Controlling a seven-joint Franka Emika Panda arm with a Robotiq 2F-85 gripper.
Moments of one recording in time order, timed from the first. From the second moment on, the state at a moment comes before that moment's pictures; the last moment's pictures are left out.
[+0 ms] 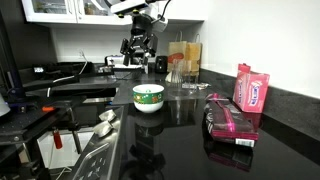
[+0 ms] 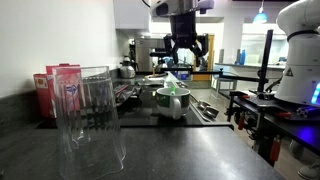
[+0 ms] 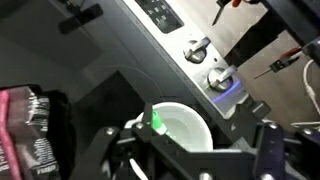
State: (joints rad) arm 0.14 0.20 0.14 -2.15 -0.41 1.99 -0.43
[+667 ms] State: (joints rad) arm 0.17 0.46 0.15 -1.96 -0.55 1.98 -0.46
